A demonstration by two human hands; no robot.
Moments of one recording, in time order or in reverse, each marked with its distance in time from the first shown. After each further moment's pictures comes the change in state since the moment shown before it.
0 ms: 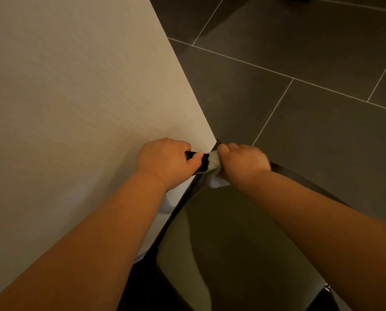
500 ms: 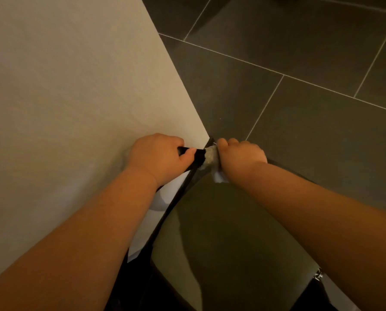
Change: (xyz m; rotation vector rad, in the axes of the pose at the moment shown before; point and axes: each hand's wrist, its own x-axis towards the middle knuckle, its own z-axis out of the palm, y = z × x) left_hand 0.000 0.000 -0.003 -0.017 -0.007 0.031; right_hand -0.008 0.000 -0.010 -0.032 -0.062 0.054
